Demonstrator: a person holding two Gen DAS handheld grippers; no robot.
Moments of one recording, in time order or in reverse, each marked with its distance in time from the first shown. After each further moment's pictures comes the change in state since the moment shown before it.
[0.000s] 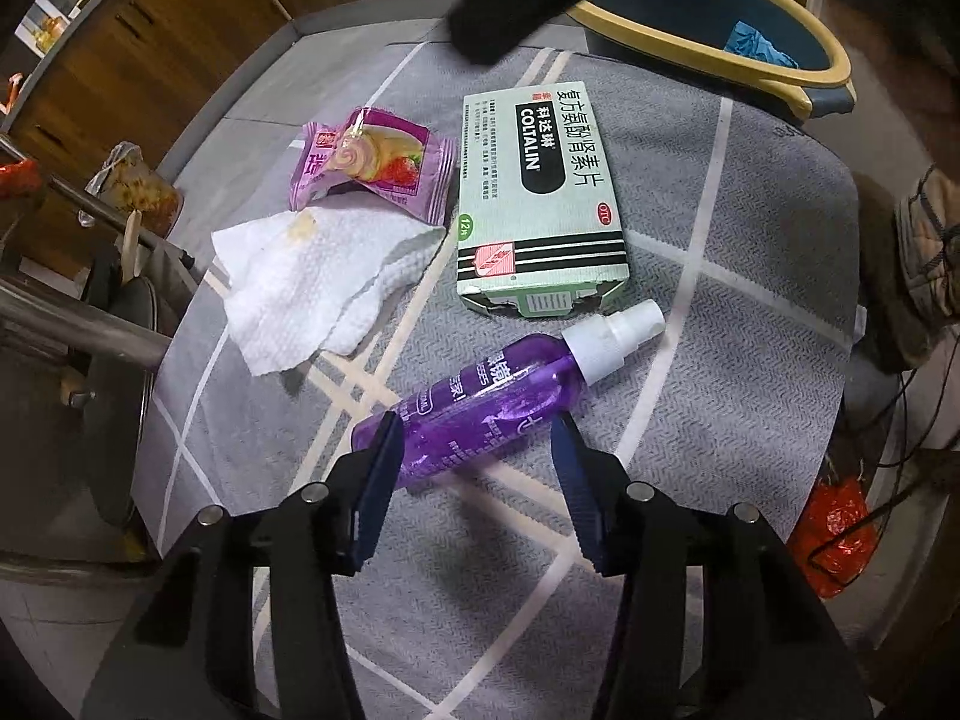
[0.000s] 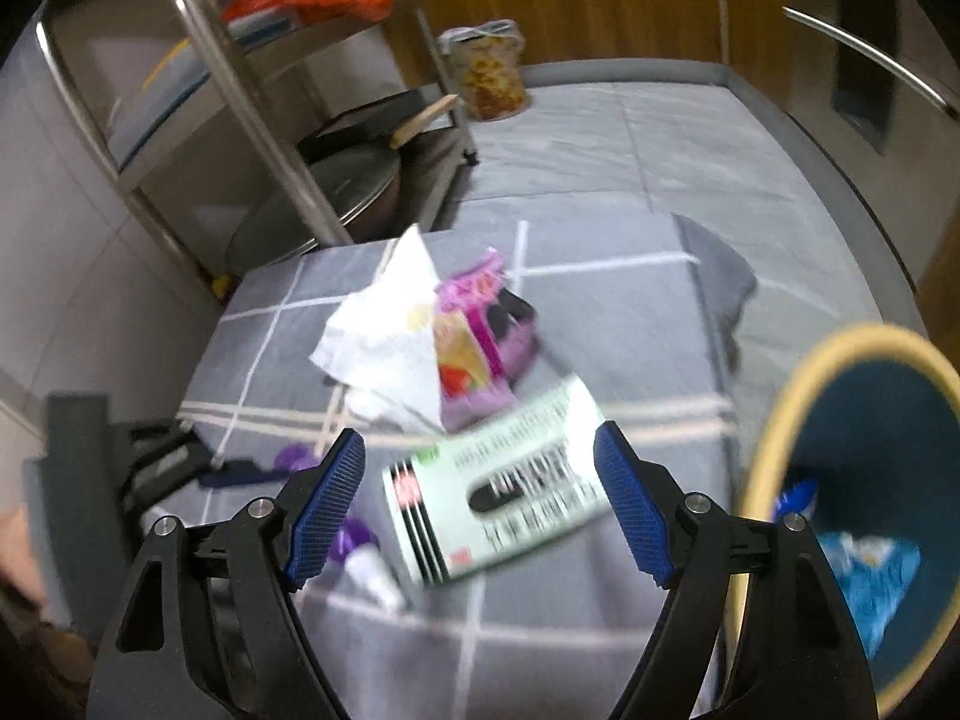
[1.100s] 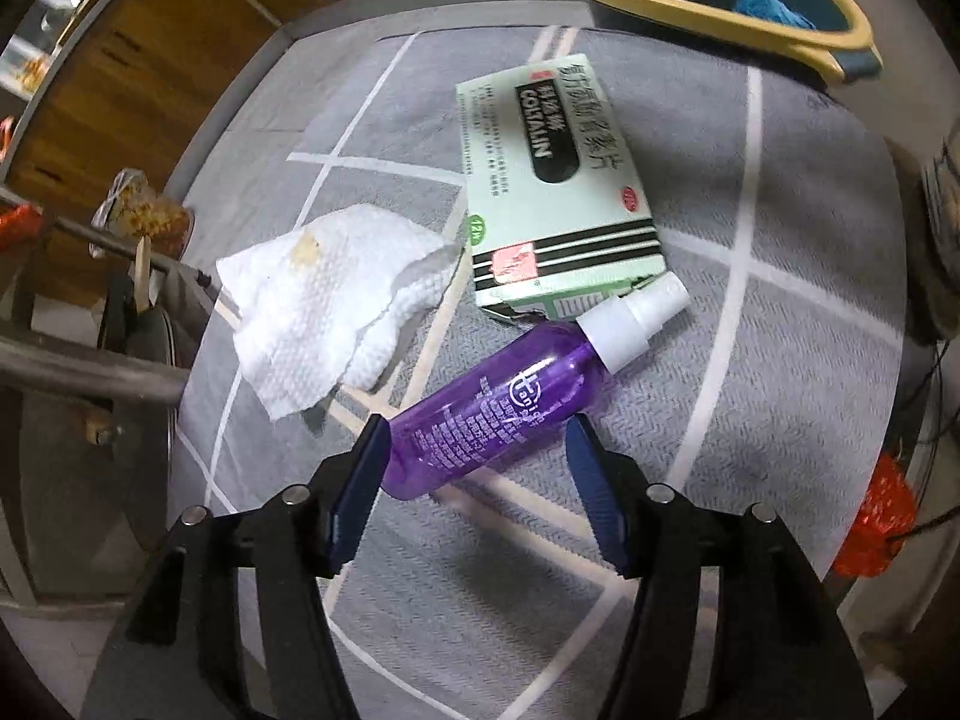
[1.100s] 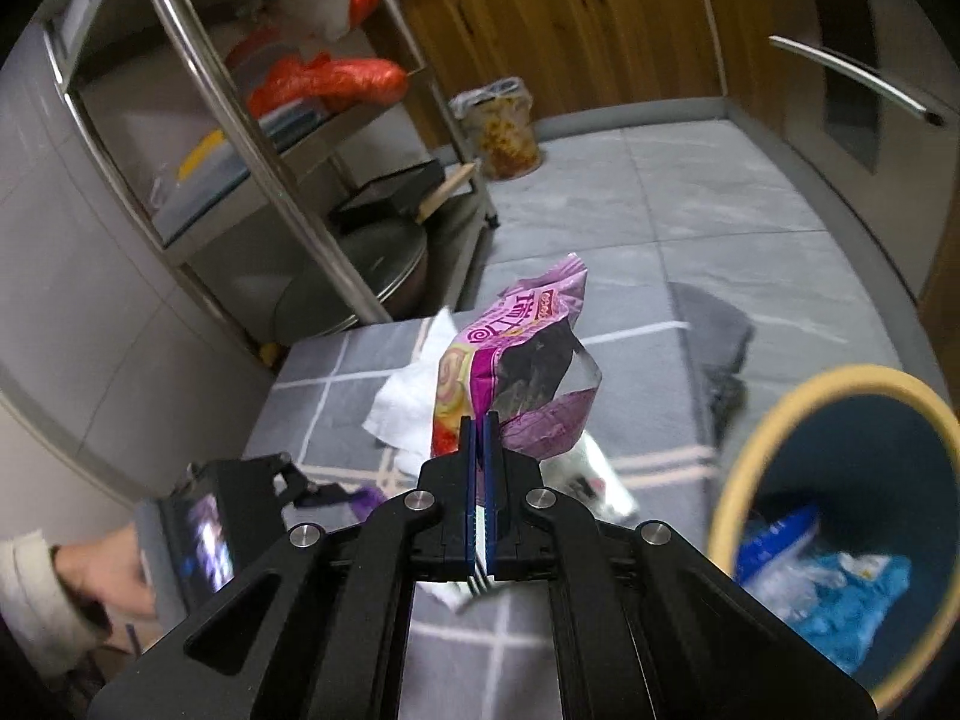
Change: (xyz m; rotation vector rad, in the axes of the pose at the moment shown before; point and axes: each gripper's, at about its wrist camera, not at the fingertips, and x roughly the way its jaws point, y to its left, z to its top) left arm 0.018 -0.003 0.016 0.113 0.045 0.088; right arm -0.082 -0.024 0.004 0.084 -0.141 0.085
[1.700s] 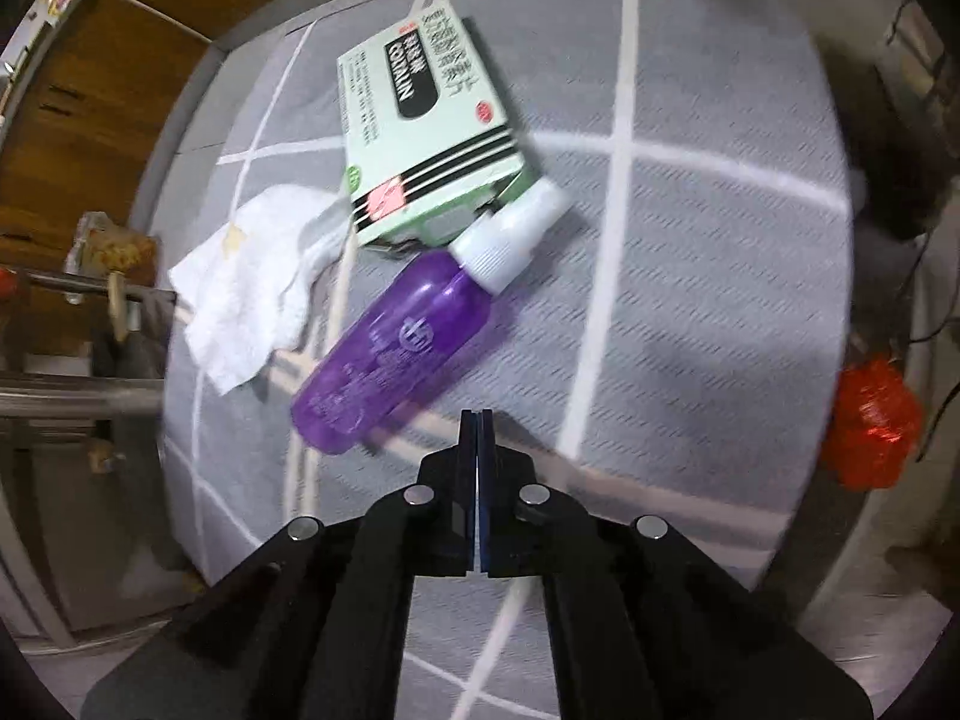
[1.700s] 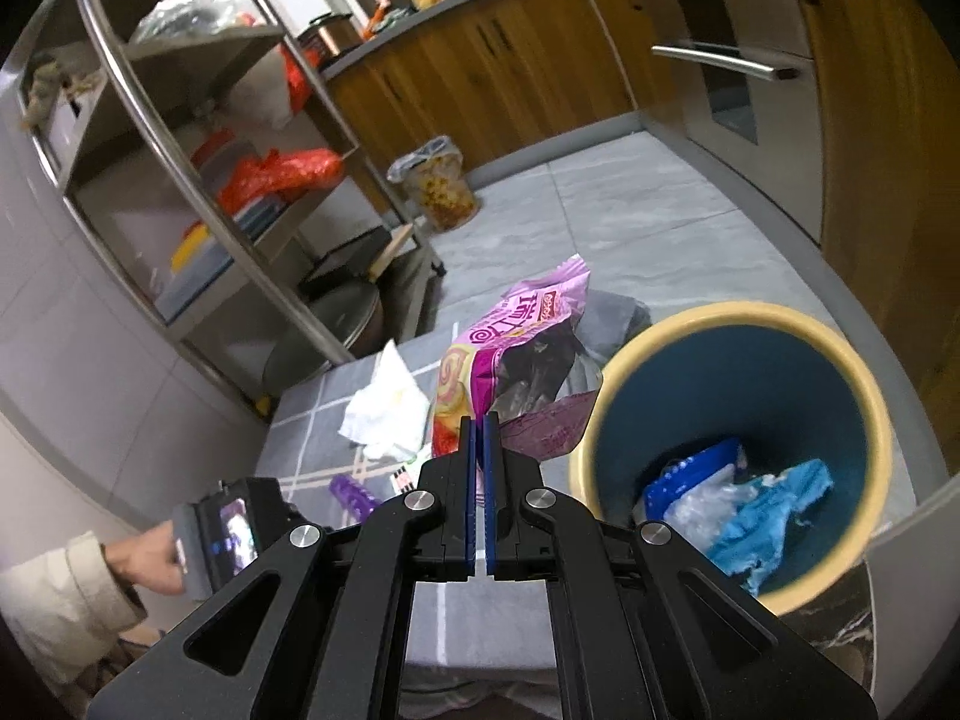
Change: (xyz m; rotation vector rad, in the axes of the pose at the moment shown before) left arm -0.004 -0.033 -0.019 0.144 0.077 -0.048; right arm -0.106 -0.061 -0.043 0.159 -0.128 -0.039
